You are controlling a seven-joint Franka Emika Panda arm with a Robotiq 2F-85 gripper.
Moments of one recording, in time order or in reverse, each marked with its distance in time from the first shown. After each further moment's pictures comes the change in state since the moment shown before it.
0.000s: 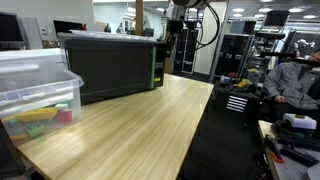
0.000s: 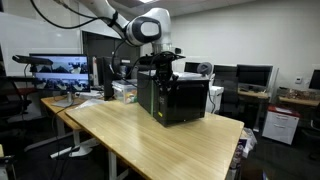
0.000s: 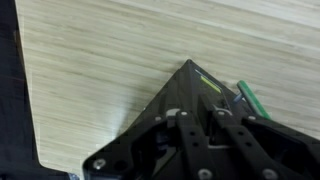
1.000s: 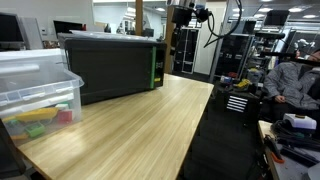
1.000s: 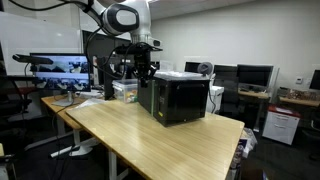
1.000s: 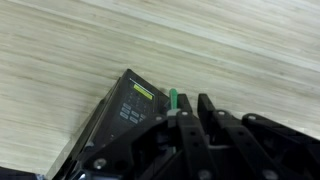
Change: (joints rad) arm 0.082 -0.250 0.012 -0.258 0.036 -0.022 0.014
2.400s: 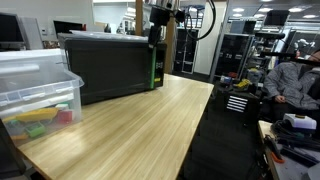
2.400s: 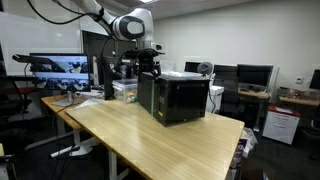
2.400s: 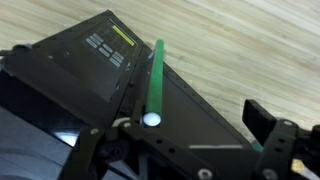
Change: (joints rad) arm 0.028 0.181 0.072 0.218 0.012 -0.001 -0.002
